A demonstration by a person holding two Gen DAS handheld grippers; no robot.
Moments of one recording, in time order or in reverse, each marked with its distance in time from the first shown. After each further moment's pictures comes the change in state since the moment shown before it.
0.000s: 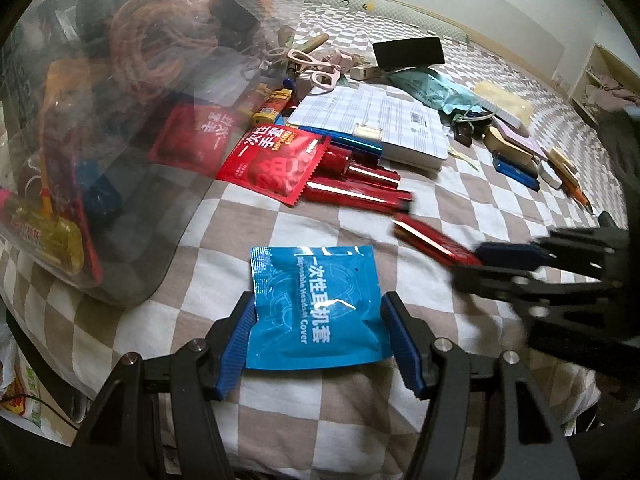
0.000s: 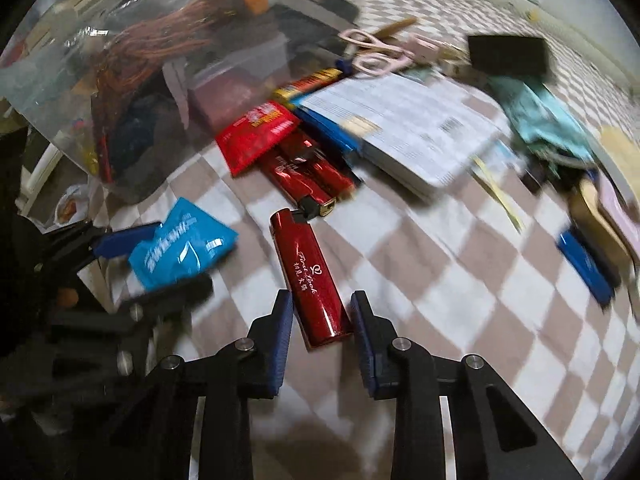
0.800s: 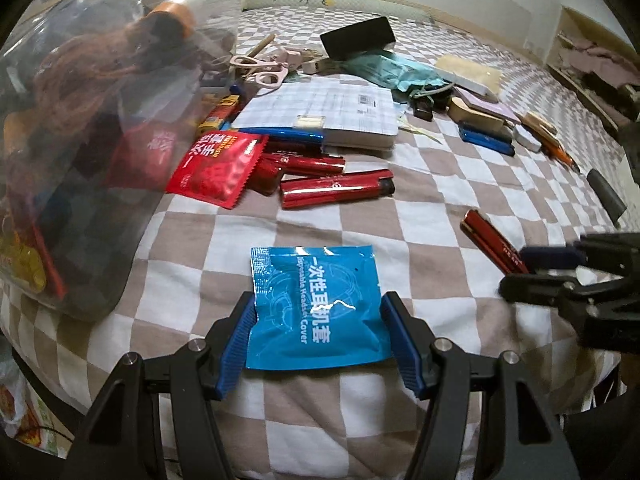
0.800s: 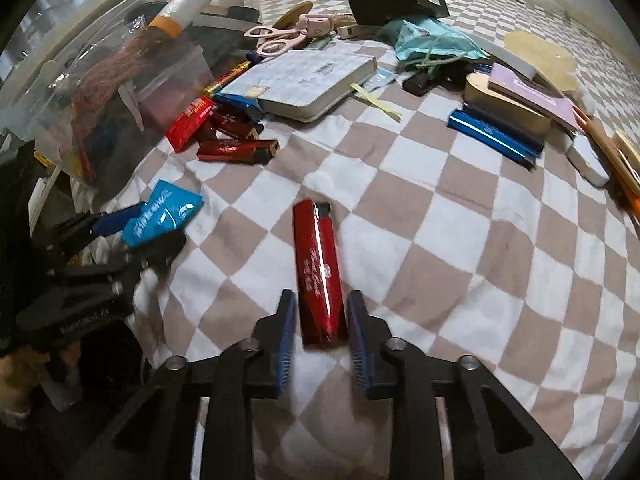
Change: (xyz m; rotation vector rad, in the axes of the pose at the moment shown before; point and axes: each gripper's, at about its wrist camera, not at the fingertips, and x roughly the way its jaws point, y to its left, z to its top) left arm 0.005 -0.034 -0.006 0.136 -0.004 -0.010; right arm -0.028 -0.047 -0.053 0.203 -0.006 -0.003
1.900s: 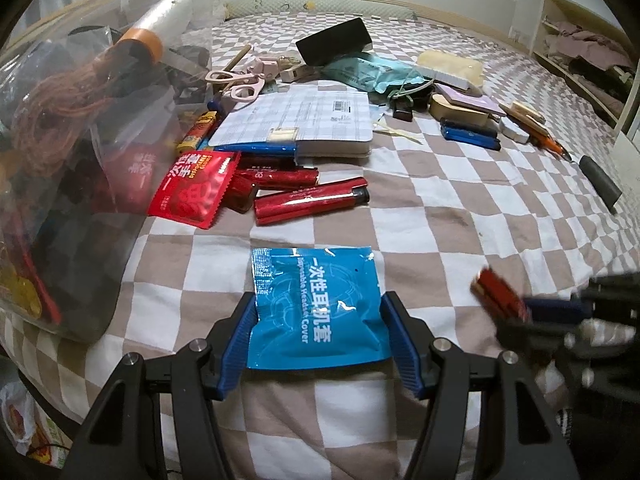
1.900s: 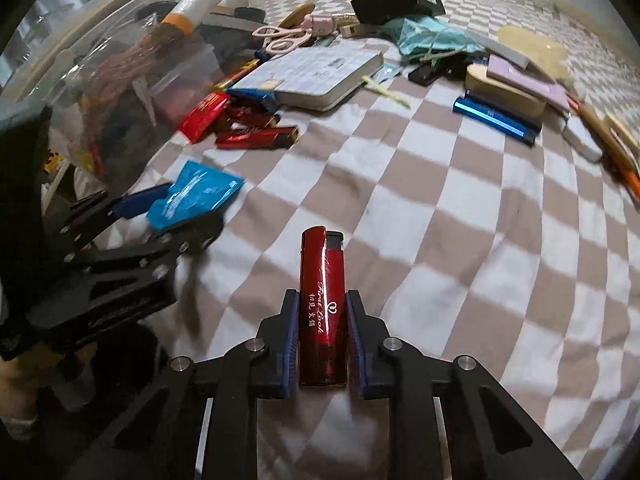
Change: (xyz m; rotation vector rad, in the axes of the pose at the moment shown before) left arm -0.001 -0.017 0.008 0.054 -0.011 -0.012; right arm -0.009 0.022 -0.027 0.044 -0.015 -0.023
